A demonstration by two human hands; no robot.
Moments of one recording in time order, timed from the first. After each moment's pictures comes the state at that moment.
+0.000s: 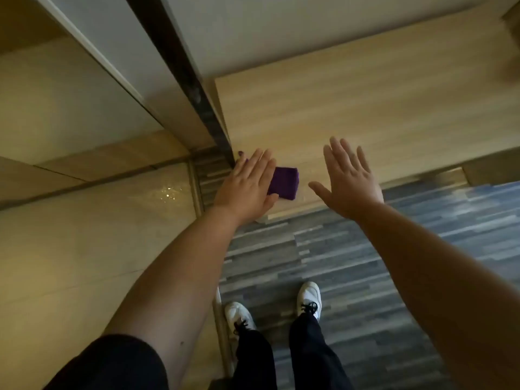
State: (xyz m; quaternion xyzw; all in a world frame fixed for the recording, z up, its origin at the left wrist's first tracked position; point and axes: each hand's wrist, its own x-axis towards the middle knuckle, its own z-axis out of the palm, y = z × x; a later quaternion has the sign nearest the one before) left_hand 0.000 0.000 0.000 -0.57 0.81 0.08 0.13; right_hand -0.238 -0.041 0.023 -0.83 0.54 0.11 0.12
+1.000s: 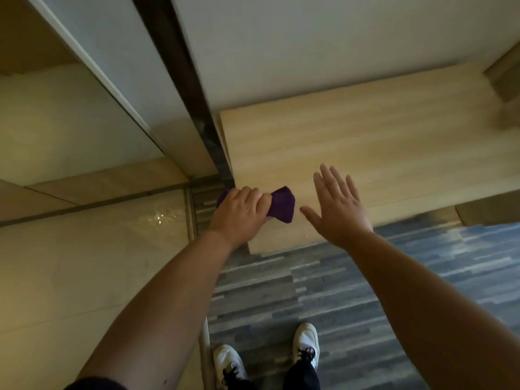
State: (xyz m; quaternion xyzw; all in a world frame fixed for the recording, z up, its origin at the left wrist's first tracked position) left_hand 0.027 -0.018 -0.014 -0.52 0.85 -0.08 -0.02; right_hand -0.208 -0.060 0.020 -0.83 0.53 0.11 0.10
